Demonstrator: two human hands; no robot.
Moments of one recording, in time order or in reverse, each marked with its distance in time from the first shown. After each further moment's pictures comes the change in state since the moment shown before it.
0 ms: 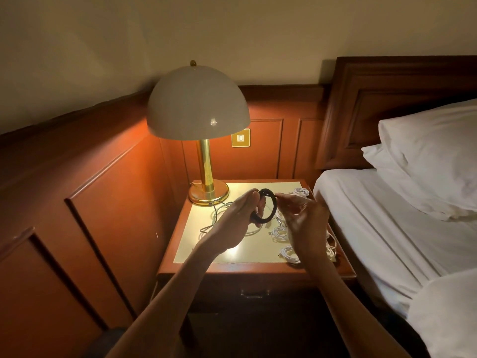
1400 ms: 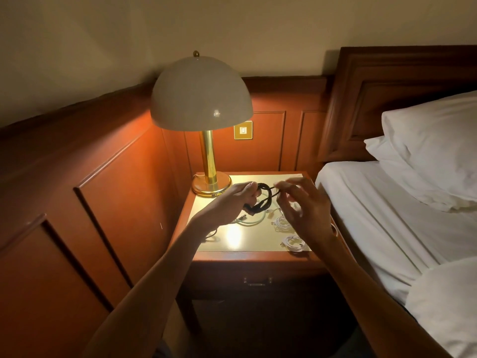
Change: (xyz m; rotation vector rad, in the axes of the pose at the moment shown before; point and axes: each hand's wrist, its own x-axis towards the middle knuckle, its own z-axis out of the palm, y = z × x) left_hand 0.009 0.005 -0.026 0.193 -0.103 -0.141; right_hand 0.005 0.023 0.001 -0.063 0.040 -0.534
